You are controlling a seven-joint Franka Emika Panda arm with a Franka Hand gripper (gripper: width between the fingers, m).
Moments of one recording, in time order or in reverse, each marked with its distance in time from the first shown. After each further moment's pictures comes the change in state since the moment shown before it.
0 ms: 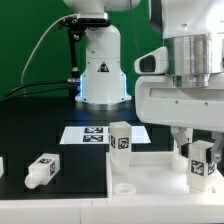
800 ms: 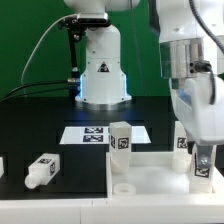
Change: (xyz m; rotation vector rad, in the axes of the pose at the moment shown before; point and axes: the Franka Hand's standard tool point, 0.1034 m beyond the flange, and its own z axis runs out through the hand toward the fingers) arm -0.008 0.005 0.003 0.017 -0.016 0.551
